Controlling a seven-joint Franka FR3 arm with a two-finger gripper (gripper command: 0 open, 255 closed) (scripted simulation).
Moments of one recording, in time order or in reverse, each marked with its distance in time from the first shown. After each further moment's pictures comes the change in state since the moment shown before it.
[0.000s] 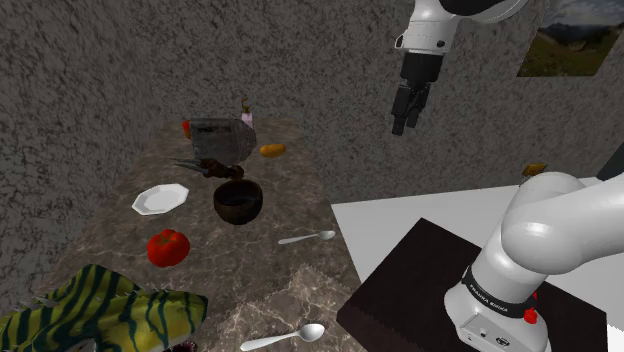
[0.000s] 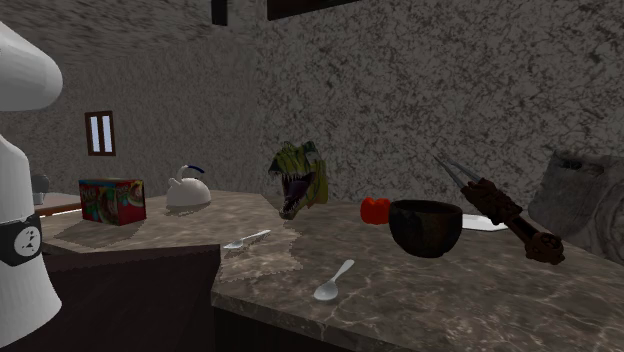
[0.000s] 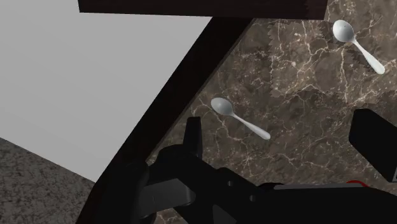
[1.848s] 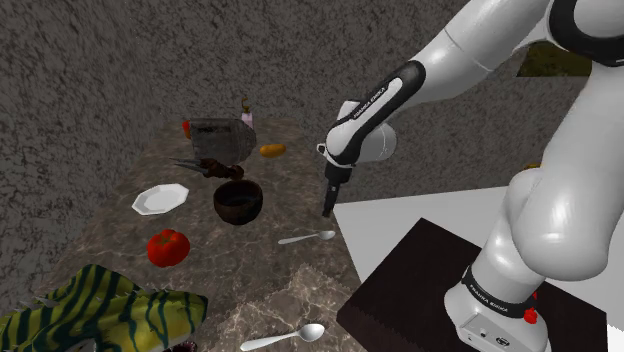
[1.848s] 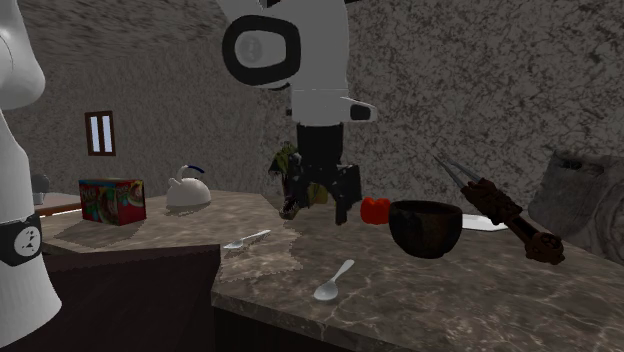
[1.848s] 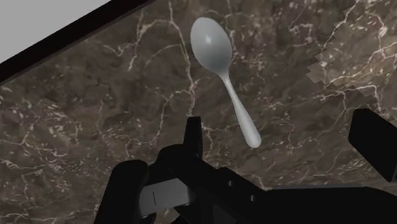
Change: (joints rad) arm 0.273 0.795 -0.105 -0.160 0.336 1.036 -0.687
